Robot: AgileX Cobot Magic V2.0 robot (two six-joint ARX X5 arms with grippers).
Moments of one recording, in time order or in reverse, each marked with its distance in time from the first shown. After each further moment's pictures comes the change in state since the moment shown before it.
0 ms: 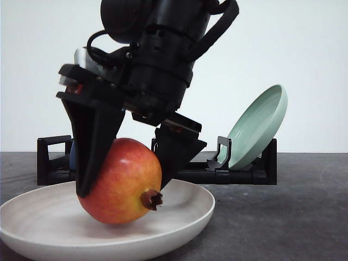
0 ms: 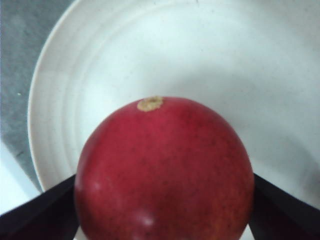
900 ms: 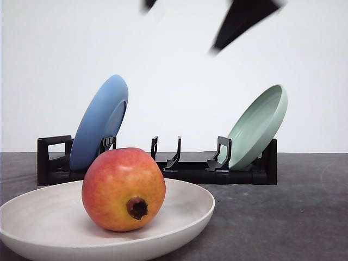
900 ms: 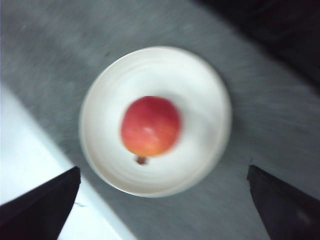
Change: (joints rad) left_arx 0.000 0.000 0.000 0.024 -0.001 0.001; right_arx -0.046 -0.548 0.032 -0.261 0.212 0.105
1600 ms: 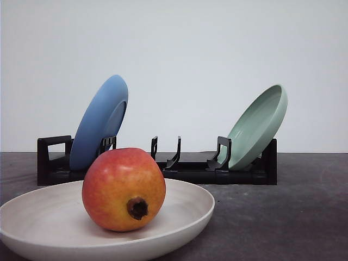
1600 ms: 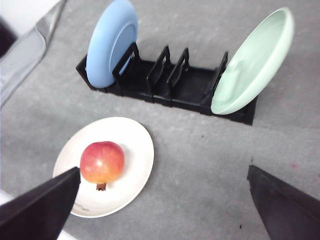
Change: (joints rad) left_arx 0.000 0.036 0.000 0.100 -0.026 0.078; right_arx 0.124 -0.689 -0.326 0.037 0.384 0.269
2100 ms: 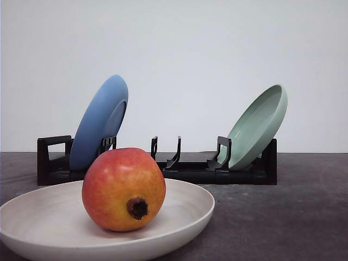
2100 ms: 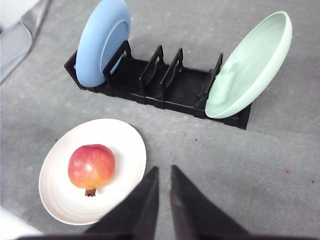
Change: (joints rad) left_arx 0.000 0.030 0.000 0.015 0.001 0.096; right_arx 0.000 0.051 -0.001 0.029 0.030 -0.019
